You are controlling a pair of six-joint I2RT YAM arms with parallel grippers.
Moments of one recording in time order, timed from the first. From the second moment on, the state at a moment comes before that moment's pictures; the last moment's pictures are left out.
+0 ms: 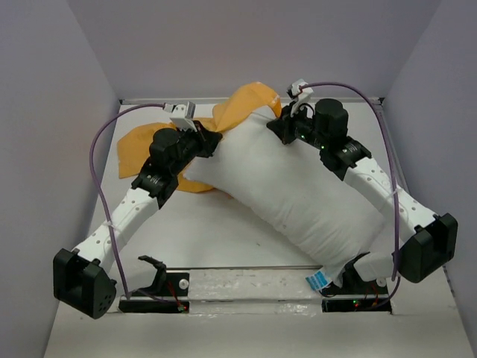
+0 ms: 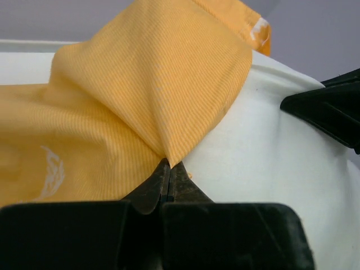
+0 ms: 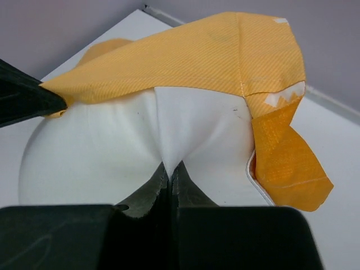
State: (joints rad) left arm -0.43 1.14 0.89 0.16 0.18 -0.47; right arm 0.49 1.39 1.30 -0.10 -0.25 0.07
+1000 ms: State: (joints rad) left arm -0.77 1.45 1.32 -0.32 0.00 -0.22; right arm 0.51 1.56 1.08 0.23 0.32 -0.03
